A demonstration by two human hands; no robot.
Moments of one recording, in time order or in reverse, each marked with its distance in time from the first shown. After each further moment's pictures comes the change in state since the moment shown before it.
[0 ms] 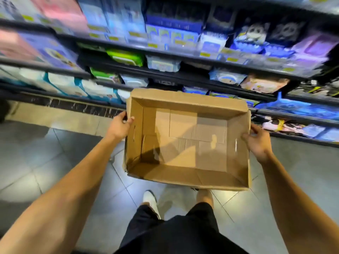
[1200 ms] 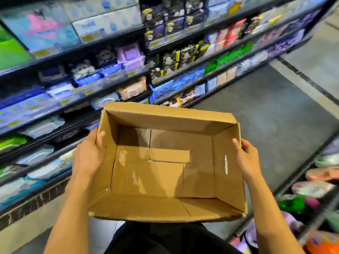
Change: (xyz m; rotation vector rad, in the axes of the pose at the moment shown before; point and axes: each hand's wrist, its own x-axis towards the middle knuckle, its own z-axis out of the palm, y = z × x) left_hand -0.207 0.240 0.168 0.602 -0.046 0.616; right_hand -0.304 0.151 -0.228 0.432 0.633 0.327
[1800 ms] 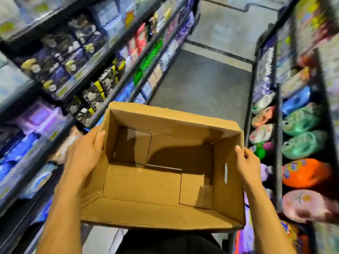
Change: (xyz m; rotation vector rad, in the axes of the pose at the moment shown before) left_hand 0.172 0.206 0.045 0.152 -0.285 0.637; right_hand -0.007 0.009 -0.038 0.065 0.603 0.376
